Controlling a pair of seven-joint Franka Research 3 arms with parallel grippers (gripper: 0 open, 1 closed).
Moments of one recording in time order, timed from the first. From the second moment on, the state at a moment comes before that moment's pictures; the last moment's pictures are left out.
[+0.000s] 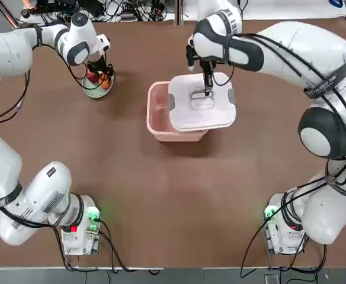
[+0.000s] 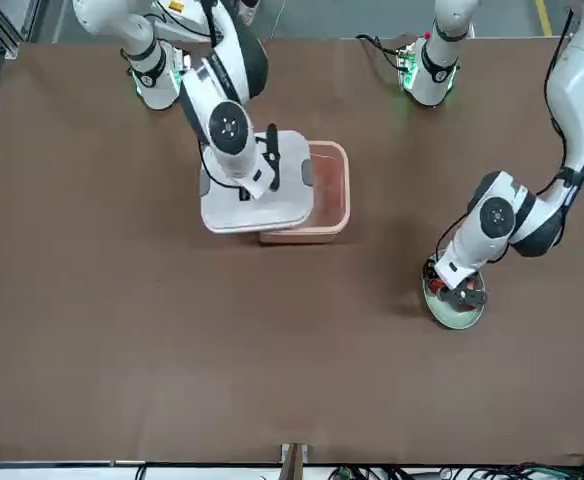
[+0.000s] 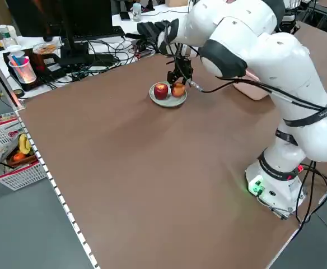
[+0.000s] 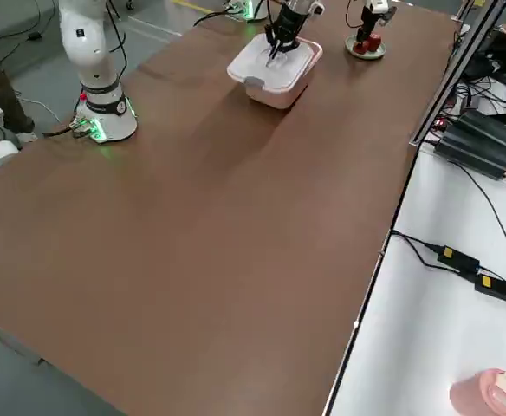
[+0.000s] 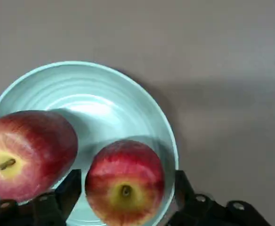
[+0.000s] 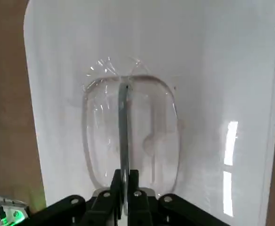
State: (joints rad) left arm 0.82 0.79 -1.02 -1.97 0.98 2.25 -0.61; right arm 0.88 0.34 -0.20 -1.68 0.22 1.74 -1.00
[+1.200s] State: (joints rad) left arm 0.87 0.74 -1.34 -1.52 0.84 1.56 -0.39; right arm 0.97 0.39 -0.20 -1.63 0.26 1.82 -0.86
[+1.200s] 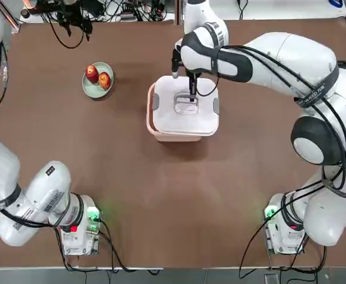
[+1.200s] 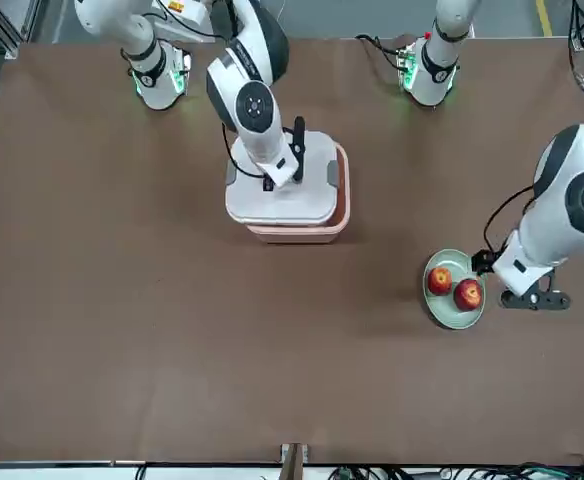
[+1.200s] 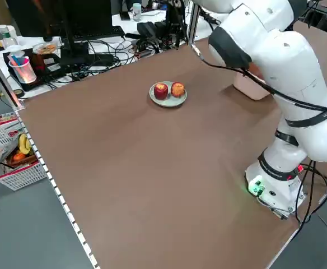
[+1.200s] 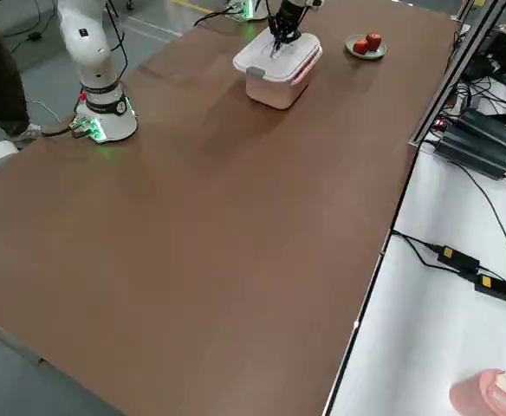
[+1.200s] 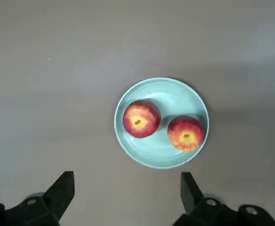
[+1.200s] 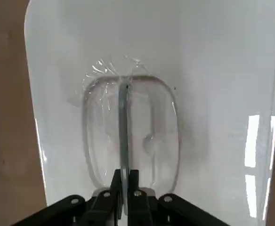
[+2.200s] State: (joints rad) left arm 0.44 0.21 -0.58 -1.41 0.15 1.52 -0.02; right arm 0.98 0.44 -0.21 -1.57 0.18 1.75 -0.88
